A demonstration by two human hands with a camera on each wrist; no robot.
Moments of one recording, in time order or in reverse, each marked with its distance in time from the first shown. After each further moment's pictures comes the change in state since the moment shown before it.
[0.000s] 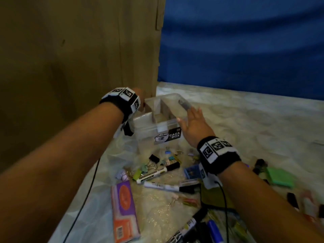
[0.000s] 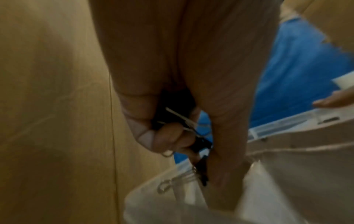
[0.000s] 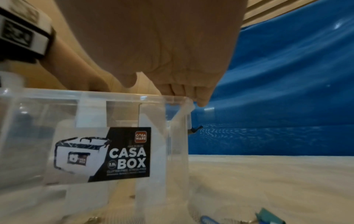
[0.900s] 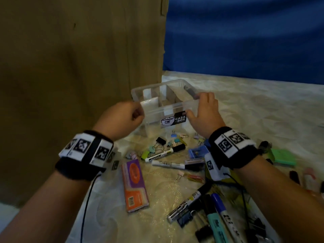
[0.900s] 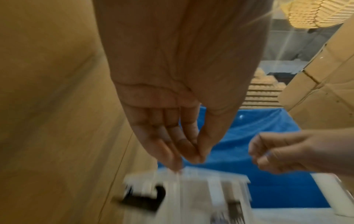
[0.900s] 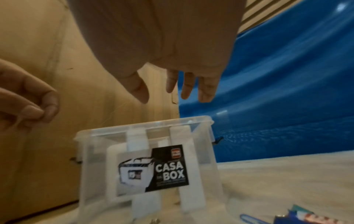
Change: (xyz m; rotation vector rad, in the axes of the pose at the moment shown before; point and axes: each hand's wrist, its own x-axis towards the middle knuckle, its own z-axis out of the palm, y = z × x) left_hand -0.302 0.005 0.015 -0.445 0.364 0.290; right_hand -0.046 -0.009 -0.009 0.143 0.292 -0.138
